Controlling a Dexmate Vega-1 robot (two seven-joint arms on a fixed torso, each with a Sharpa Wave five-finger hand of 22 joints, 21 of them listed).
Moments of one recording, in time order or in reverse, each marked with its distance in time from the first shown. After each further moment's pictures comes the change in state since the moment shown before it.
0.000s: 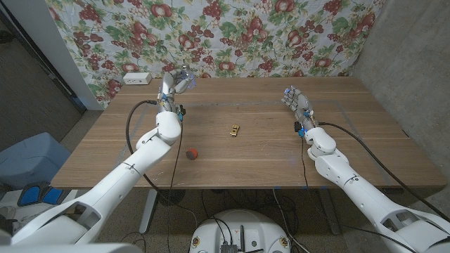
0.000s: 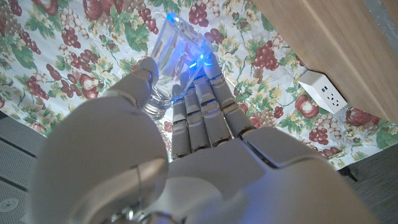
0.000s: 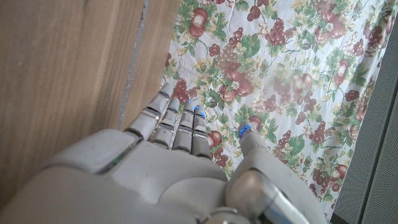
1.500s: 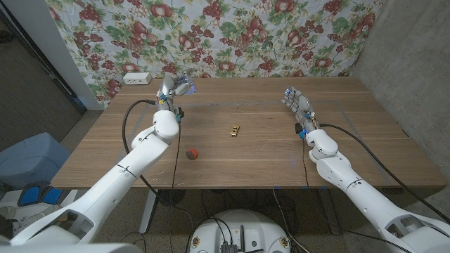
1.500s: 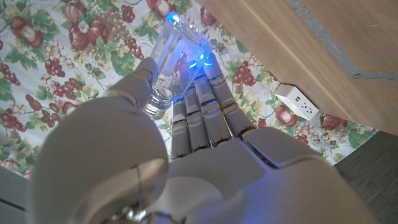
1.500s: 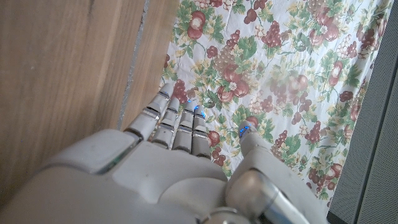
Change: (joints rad) left arm 0.043 0.044 -0.047 -0.211 -0.022 0.267 -0.120; left_hand -0.001 0.001 0.000 0.000 -0.004 0.000 0.000 0.000 0.000 0.000 0.000 0.000 0.000 0.000 0.000 0.000 -0.001 -0.003 0.003 0.007 0.000; right arm -0.034 -0.015 0.007 -0.043 0.002 0.002 -0.004; right_hand 0.000 0.000 0.000 0.000 0.000 0.000 0.000 0.000 0.000 0.000 0.000 0.000 0.000 0.000 0.000 -0.005 0.005 0.000 0.000 0.000 0.000
